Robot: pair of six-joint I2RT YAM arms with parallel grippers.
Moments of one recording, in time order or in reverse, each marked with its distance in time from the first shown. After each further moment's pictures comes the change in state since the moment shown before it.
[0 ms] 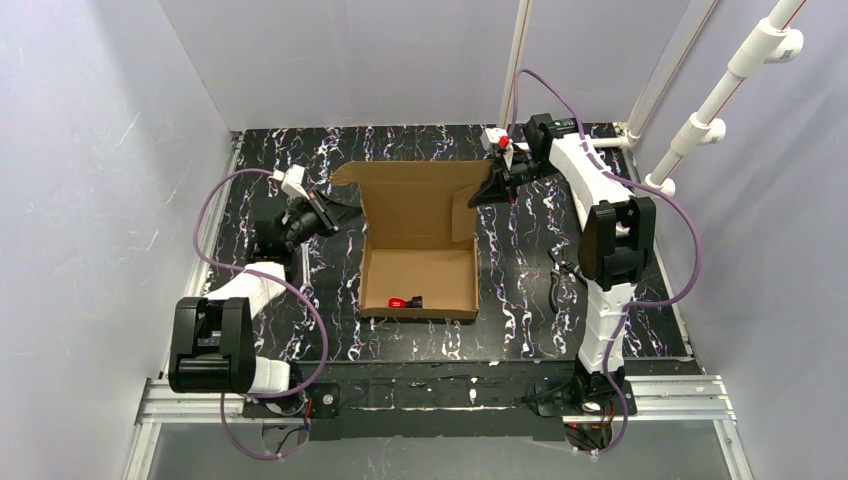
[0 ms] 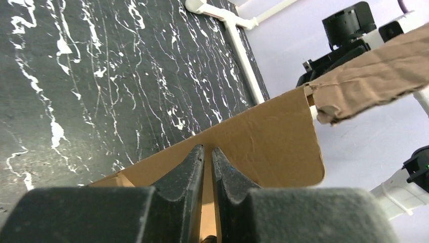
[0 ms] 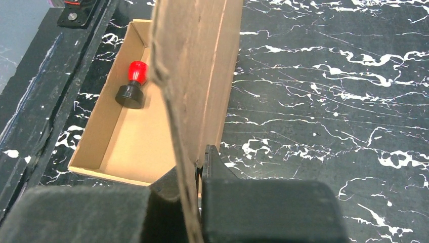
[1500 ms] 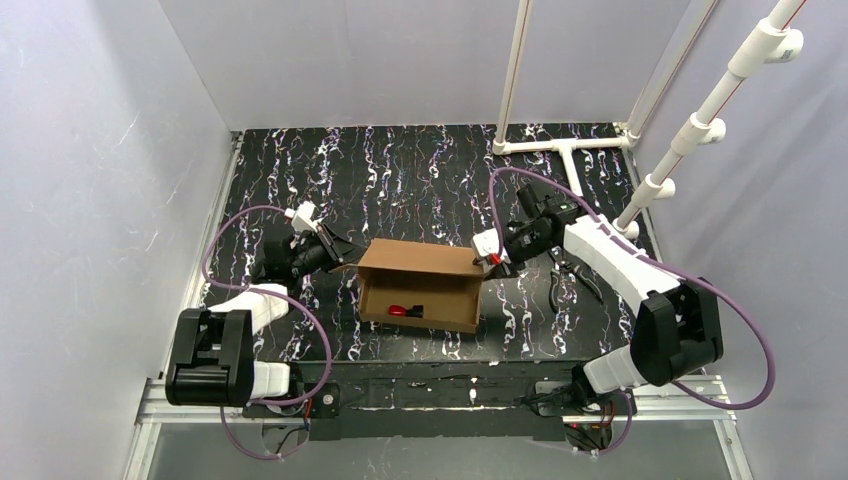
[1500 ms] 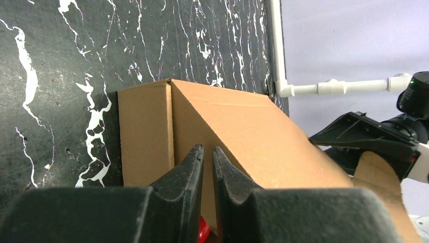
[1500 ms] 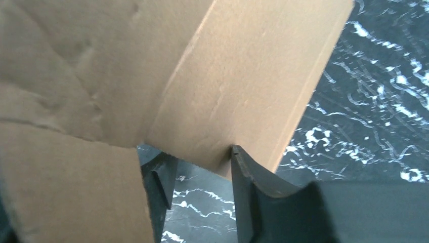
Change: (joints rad) left arm -0.042 -0.055 -0.181 -0.142 -0.003 -0.030; right arm 0.182 -0.649 -0.825 0.422 0.349 -0.120
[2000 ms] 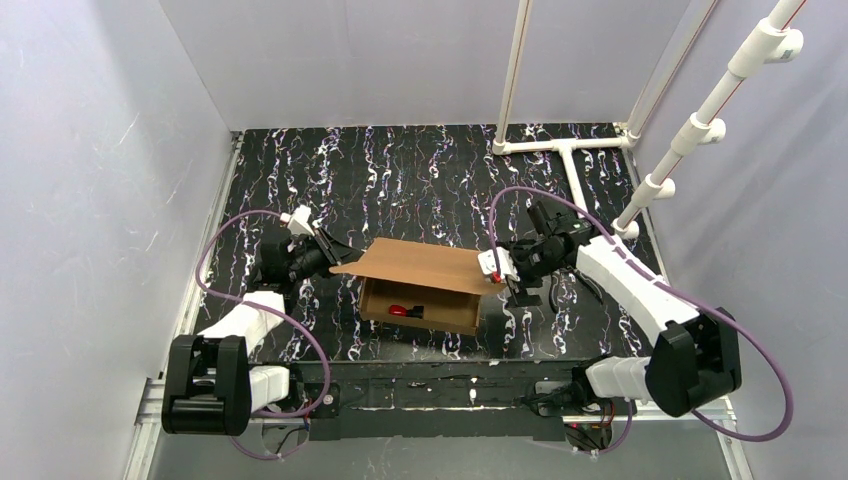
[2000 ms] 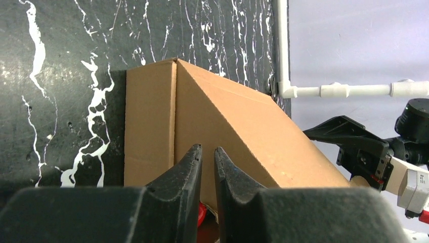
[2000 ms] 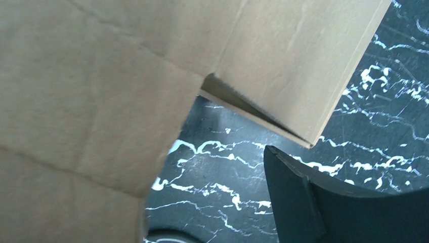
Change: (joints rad) left arm -0.001 -0.129 -0.011 -0.148 -0.040 0.000; right arm 0.006 -0.134 -0.126 -0.054 0.214 0.081
